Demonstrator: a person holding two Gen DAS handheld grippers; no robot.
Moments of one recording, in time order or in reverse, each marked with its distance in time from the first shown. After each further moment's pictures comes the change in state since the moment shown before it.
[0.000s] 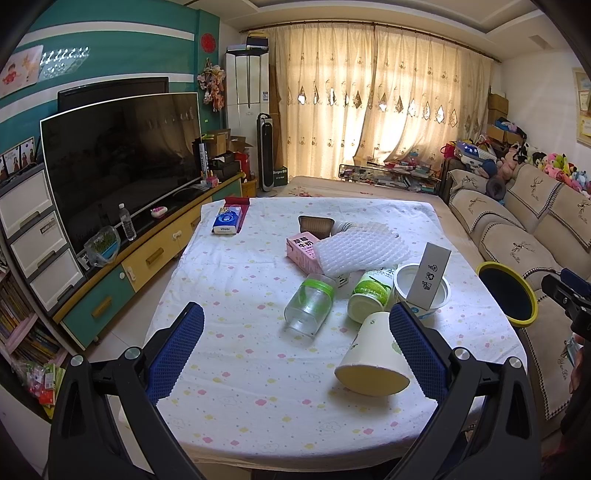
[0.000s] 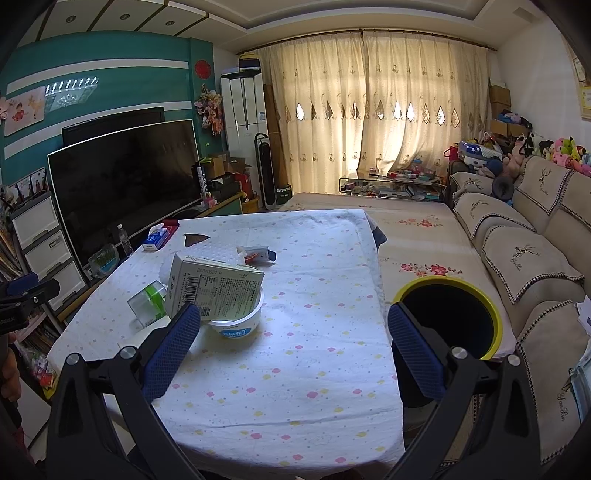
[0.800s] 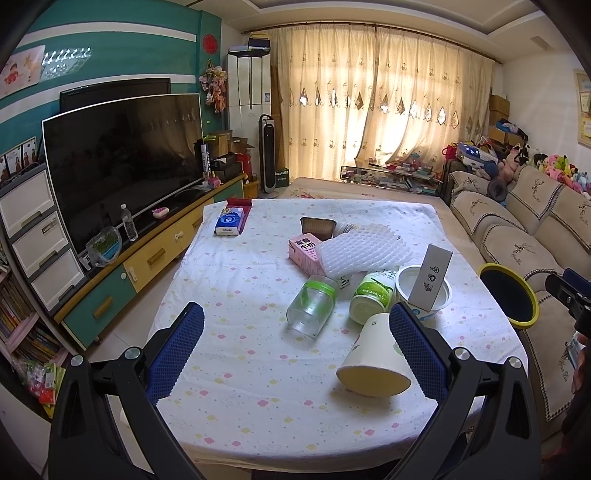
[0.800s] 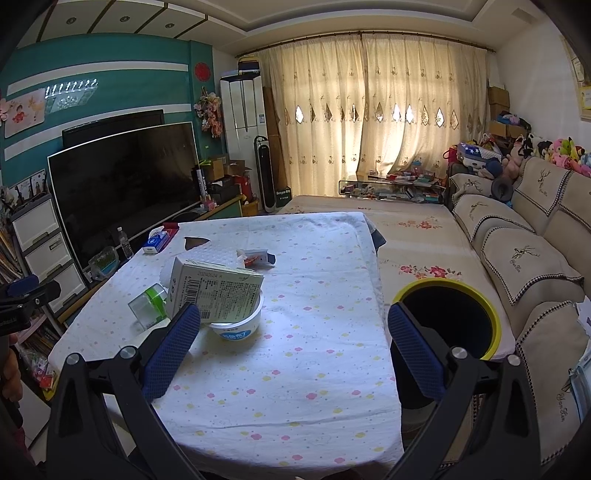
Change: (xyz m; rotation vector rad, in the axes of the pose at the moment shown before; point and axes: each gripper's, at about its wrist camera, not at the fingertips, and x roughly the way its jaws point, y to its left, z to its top) left arm 0.001 0.001 -0.002 -0.004 -0.006 0.005; right arm -0.003 0.000 0.002 0.001 -0.008 -0.002
